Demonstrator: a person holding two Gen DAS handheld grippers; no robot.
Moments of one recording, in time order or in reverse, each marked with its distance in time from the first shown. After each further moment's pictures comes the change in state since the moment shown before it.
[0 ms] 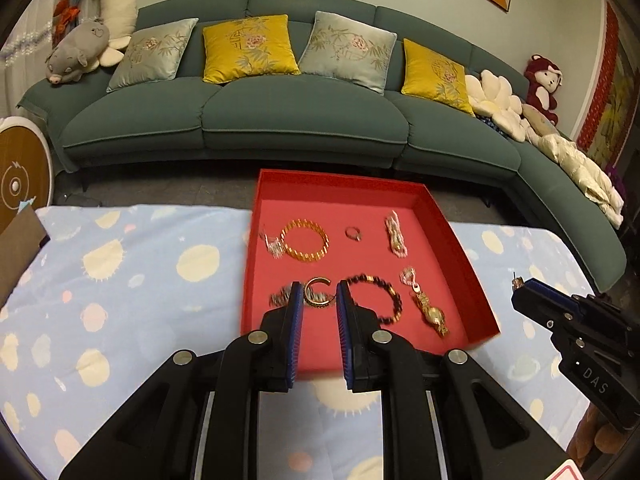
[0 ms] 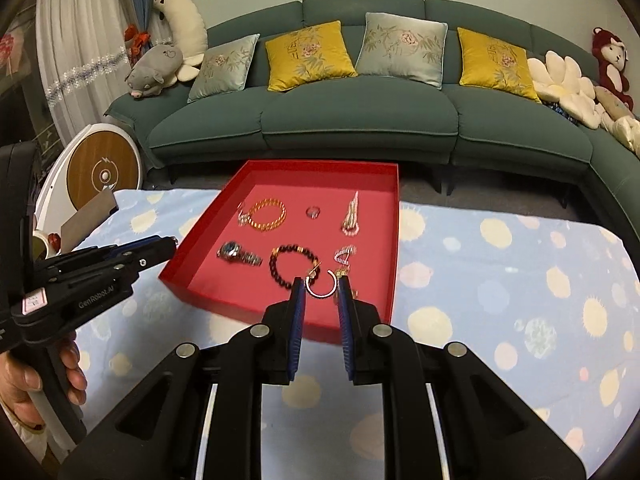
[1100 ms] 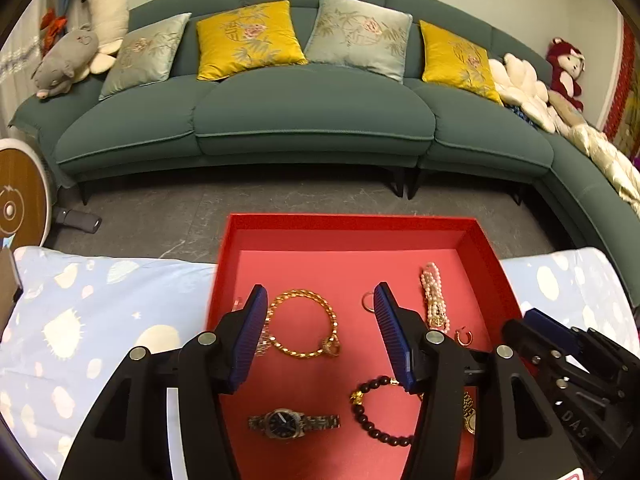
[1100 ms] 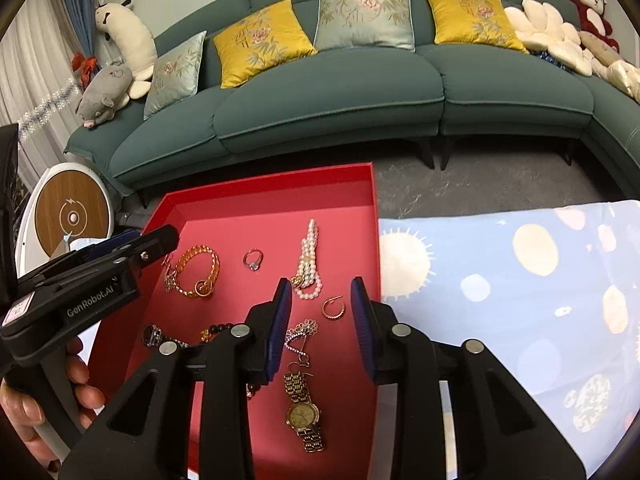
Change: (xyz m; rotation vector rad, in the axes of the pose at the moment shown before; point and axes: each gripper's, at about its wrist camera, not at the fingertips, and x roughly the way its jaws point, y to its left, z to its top) left arm 0.102 -0.011 0.053 0.015 0.036 0.069; right arm 0.114 -0.048 0.038 0.166 0.058 -0.018
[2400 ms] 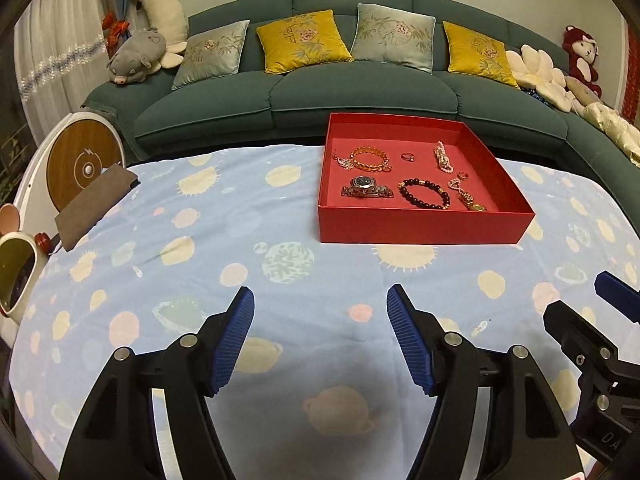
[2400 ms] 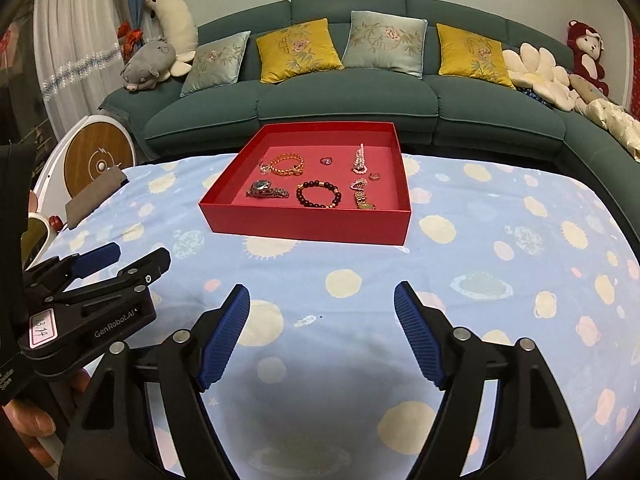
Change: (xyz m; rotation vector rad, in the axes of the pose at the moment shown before) left arm -0.164 0.013 -0.182 0.013 -0.012 0.190; right arm -0.169 0.076 -0.160 -0.136 -0.057 -0.063
